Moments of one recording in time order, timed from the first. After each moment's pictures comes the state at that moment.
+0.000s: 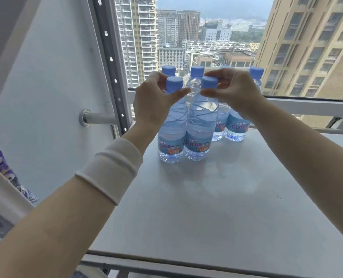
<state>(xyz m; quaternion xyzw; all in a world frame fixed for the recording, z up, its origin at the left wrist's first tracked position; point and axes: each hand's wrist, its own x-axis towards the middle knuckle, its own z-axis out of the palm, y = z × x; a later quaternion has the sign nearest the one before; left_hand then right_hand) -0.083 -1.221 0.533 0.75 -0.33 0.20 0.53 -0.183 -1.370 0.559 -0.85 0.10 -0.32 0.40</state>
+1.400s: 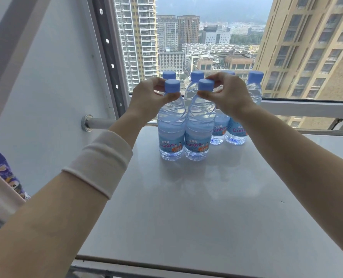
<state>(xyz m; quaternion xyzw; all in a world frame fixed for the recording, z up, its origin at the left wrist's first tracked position) -0.060 -1.211 0.549 0.76 -0.39 0.06 0.51 -0.167 -1.362 0.559 -0.88 0.16 -0.34 0.30</state>
